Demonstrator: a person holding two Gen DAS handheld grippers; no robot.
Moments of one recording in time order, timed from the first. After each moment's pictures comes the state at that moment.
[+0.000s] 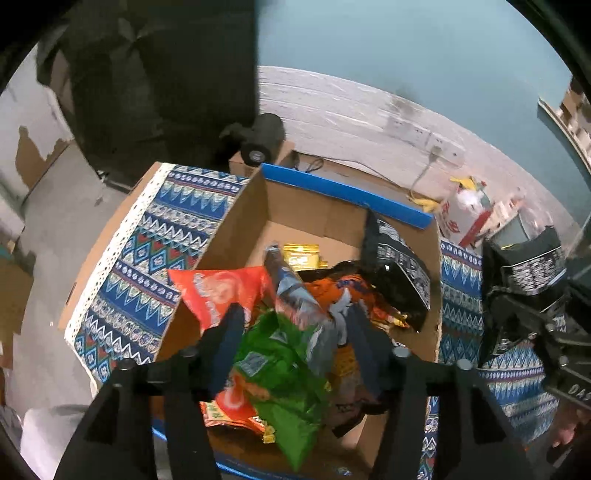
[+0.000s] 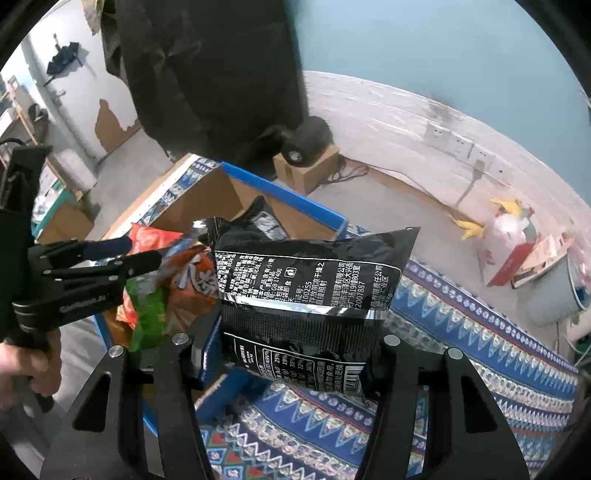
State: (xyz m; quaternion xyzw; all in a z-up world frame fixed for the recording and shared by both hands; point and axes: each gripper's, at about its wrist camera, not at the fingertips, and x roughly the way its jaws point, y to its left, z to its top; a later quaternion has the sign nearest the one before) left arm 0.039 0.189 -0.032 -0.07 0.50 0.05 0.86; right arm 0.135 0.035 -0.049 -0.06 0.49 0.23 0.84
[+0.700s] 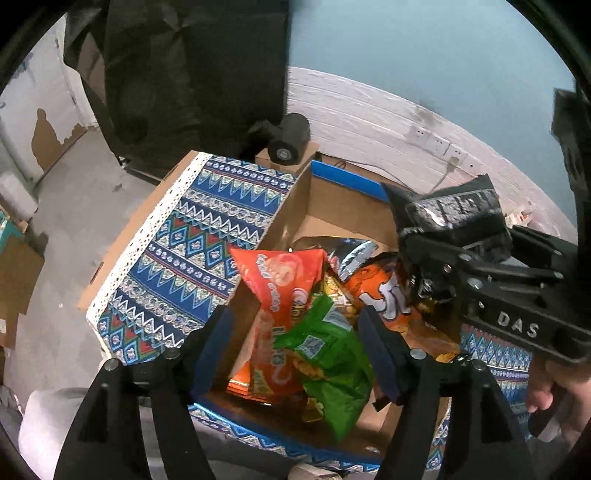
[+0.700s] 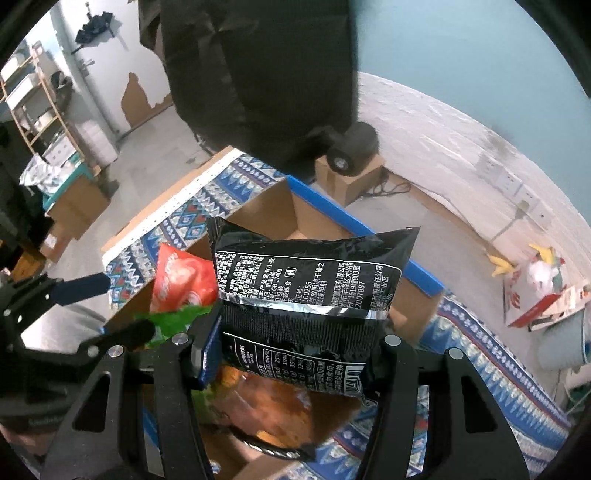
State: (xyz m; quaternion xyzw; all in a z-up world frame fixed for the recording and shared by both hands) left arm 0.012 0.230 -0.023 -0.09 0.50 0.08 0.86; right arm 0.166 0.136 -0.062 -0.10 0.49 0.29 0.82
